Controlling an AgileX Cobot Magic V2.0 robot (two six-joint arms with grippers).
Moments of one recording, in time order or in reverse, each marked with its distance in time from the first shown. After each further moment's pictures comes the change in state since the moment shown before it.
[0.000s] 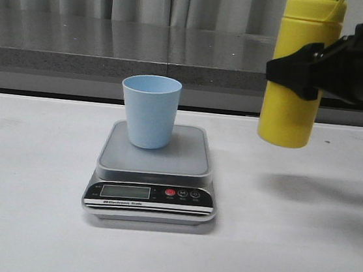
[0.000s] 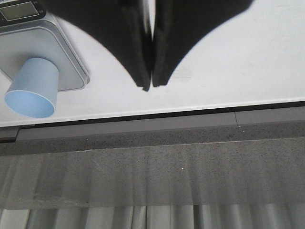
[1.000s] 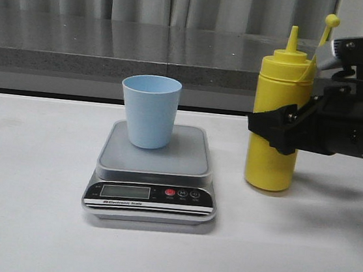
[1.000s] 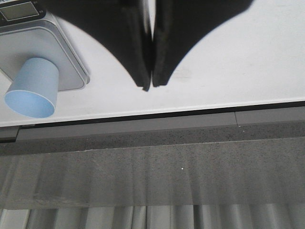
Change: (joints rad) left arm 0.000 0.000 0.000 0.000 0.000 0.000; right arm 0.000 0.237 0.000 0.041 -0.165 -0.155
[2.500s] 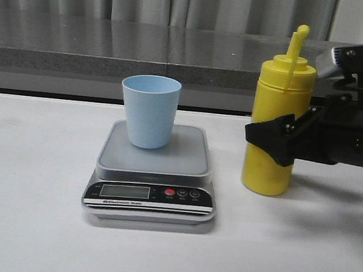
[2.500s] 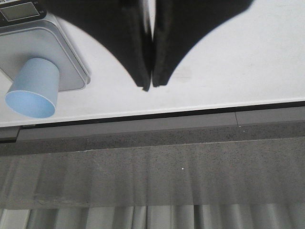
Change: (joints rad) left arm 0.000 0.000 0.000 0.000 0.000 0.000; right arm 0.000 0.000 0.032 -0.006 0.003 -0.004
